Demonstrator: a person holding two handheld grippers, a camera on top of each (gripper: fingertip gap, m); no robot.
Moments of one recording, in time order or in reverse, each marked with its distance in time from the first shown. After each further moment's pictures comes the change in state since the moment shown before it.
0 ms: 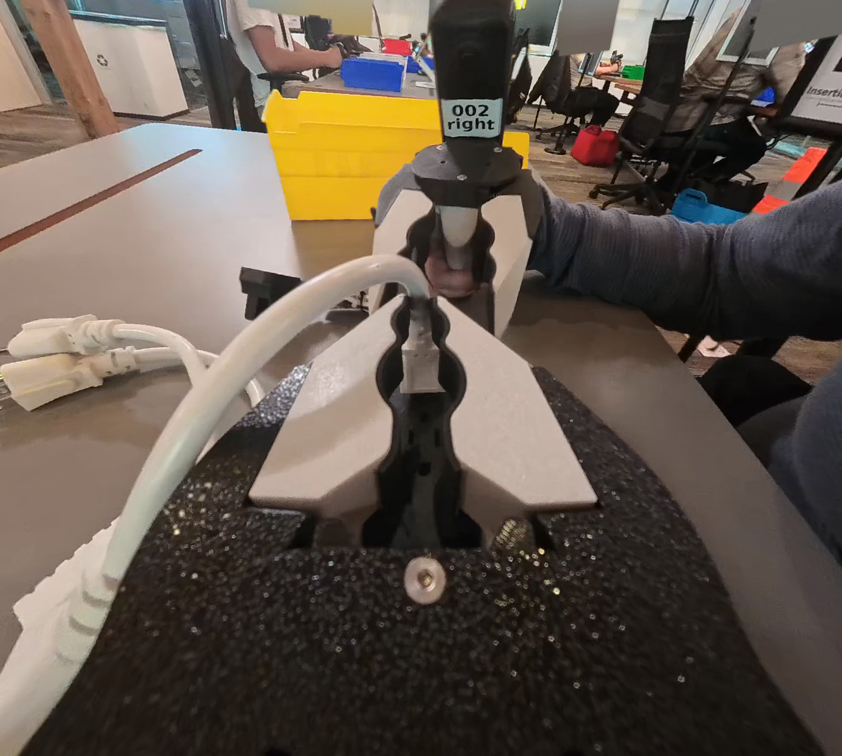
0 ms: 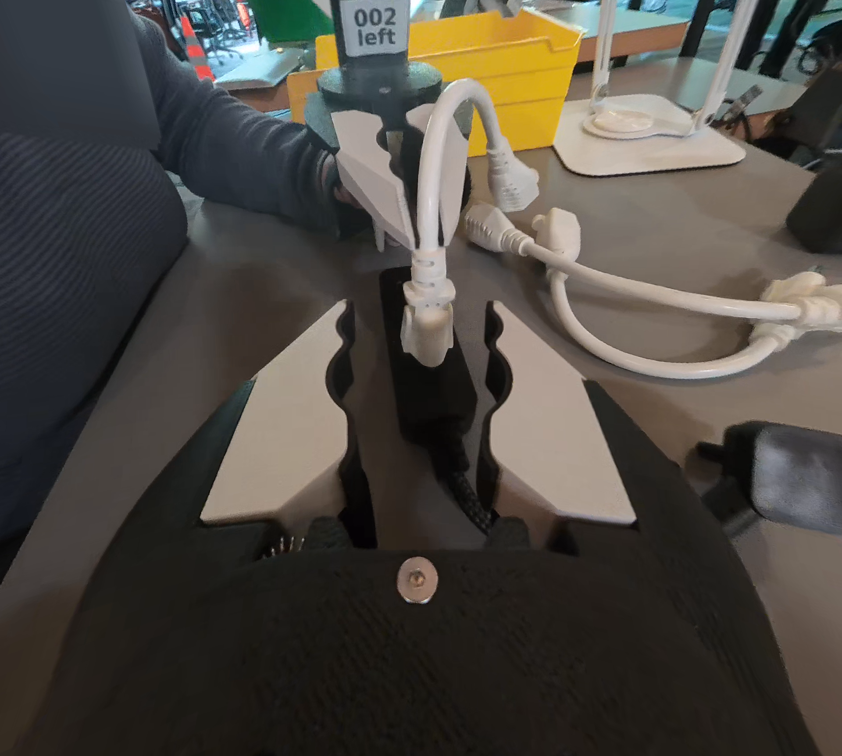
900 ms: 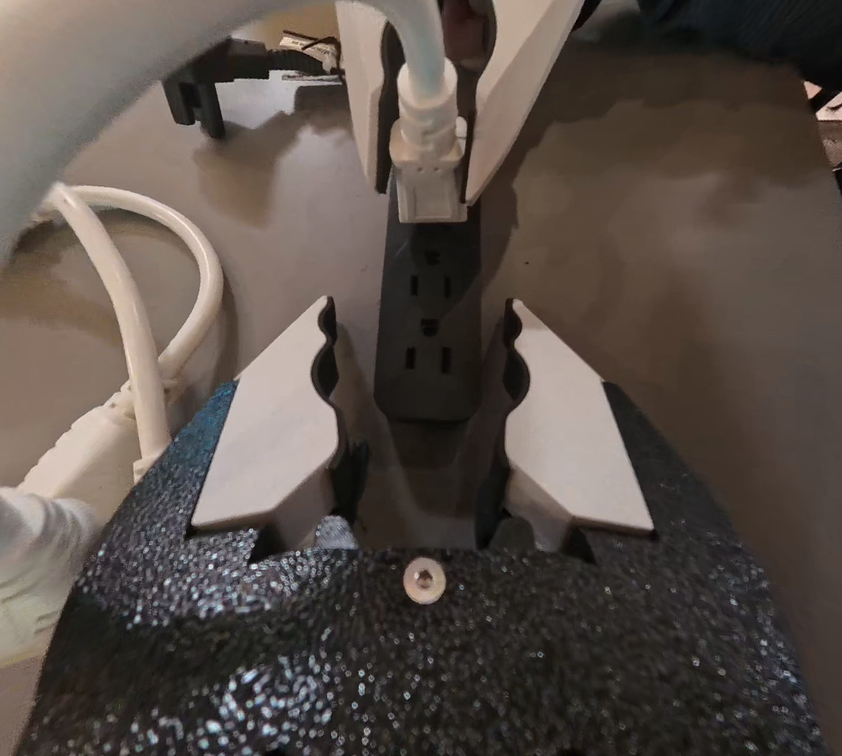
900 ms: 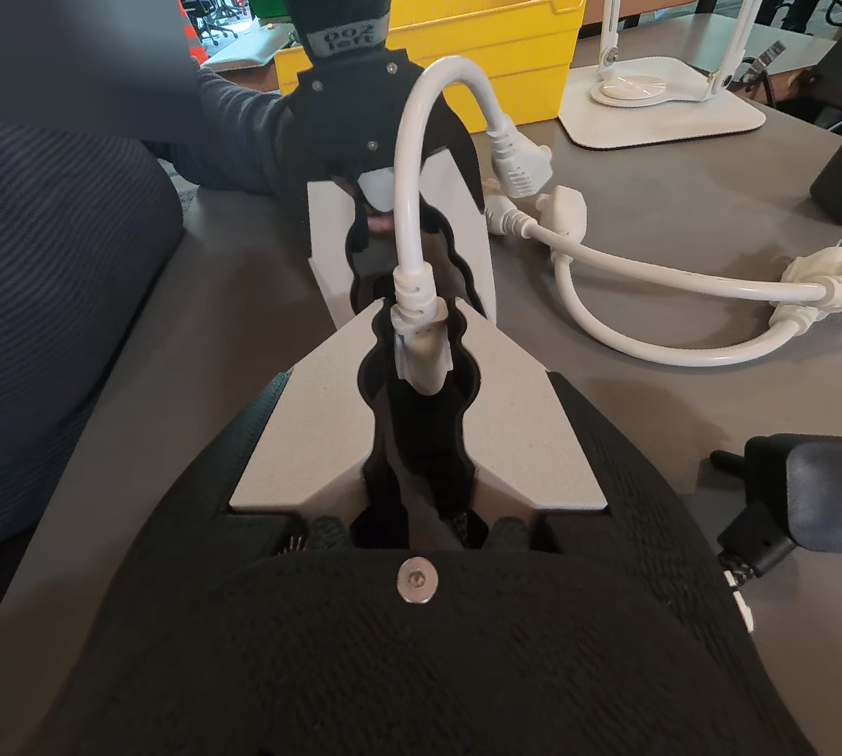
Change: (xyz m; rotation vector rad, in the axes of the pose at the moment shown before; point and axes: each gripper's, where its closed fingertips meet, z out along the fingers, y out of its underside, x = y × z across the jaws) left arm -0.001 0.088 0.002 -0.581 -0.054 0.065; right arm 0.002 0.006 0.006 -0.050 -0.007 0.036
